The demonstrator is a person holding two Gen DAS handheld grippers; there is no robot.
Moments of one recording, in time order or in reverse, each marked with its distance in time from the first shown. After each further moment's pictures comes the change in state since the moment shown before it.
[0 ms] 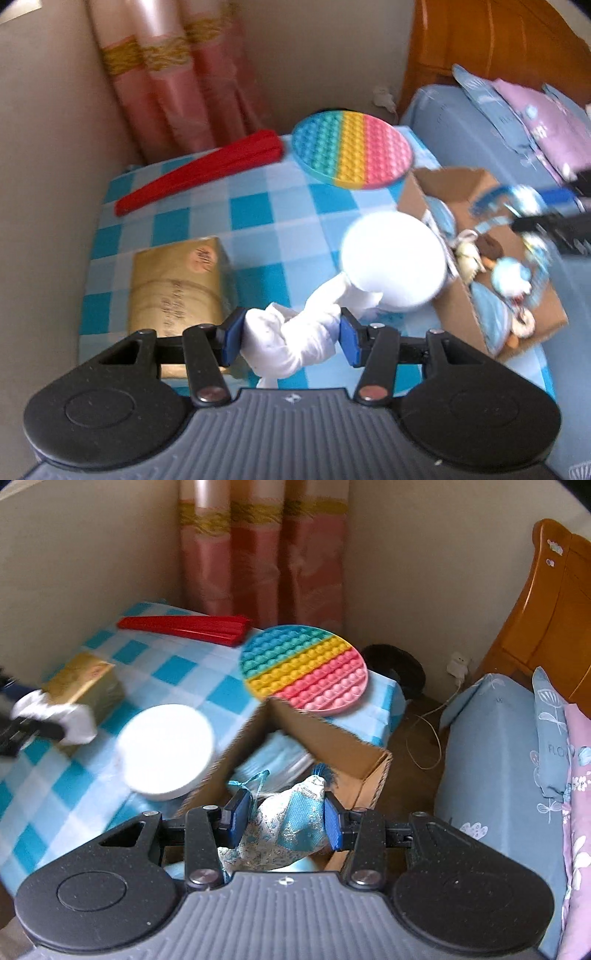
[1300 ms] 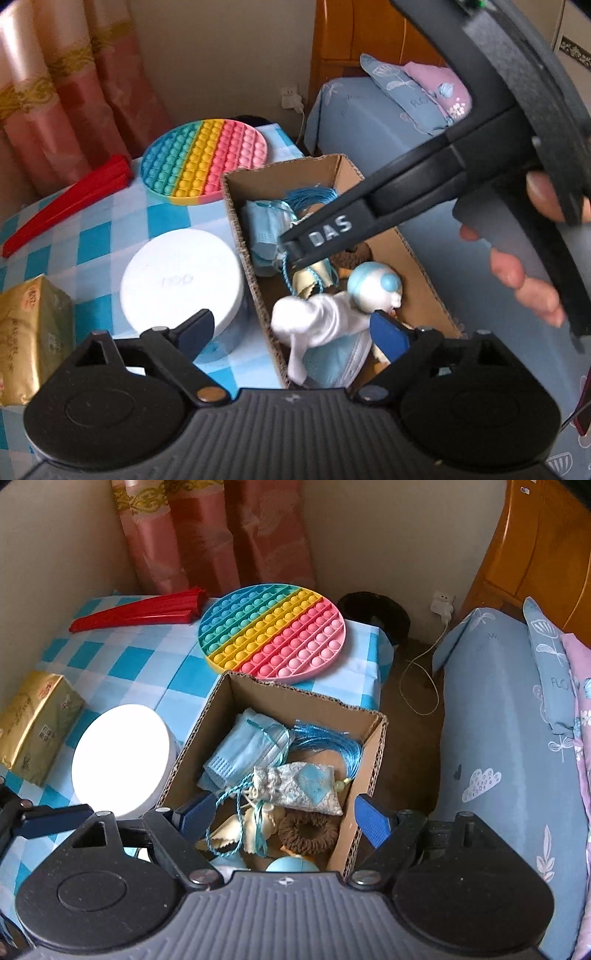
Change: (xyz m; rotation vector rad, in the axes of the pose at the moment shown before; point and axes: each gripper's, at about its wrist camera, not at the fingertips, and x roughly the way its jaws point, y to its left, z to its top) left arm 0.021 -0.141 0.003 0.119 -0.034 -0.180; right arm 0.039 -0.016 0.005 0.177 0.127 -0.001
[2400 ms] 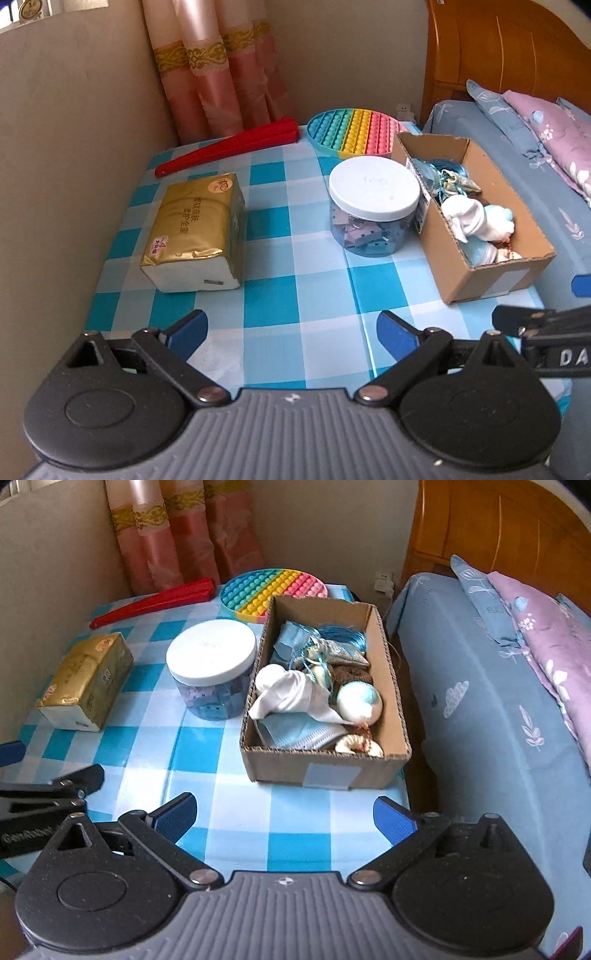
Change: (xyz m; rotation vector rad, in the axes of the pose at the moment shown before) left arm -0.083 0.071 -0.117 -0.171 -0.070 0.301; right arm -0.083 0.110 -0.148 0.226 -0.086 -0.124
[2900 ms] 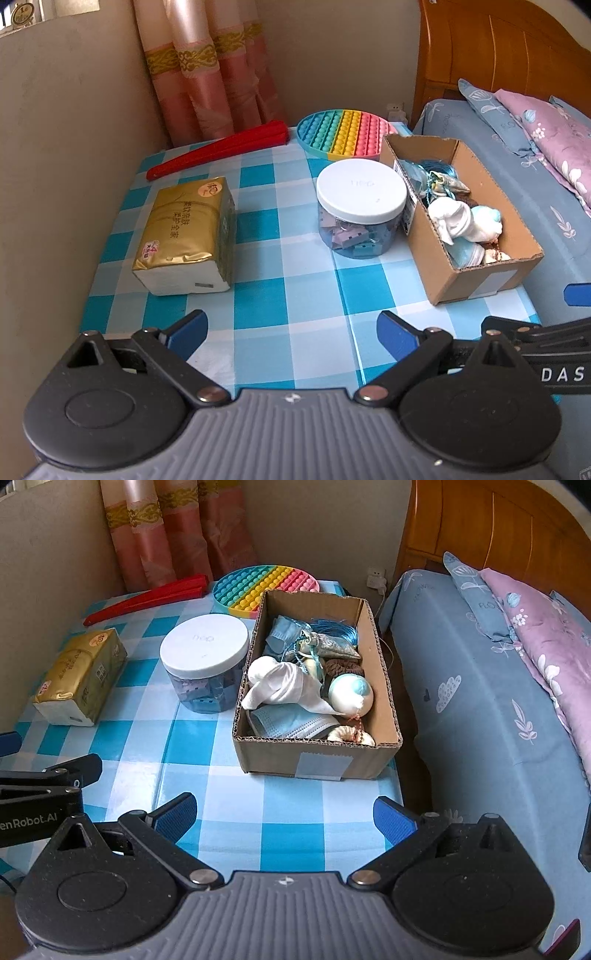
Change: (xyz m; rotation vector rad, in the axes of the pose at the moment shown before) left arm -0.005 -0.005 0.004 0.010 0.004 -0.023; right arm -0.003 -0.002 -0.005 0.008 0.004 -0.012
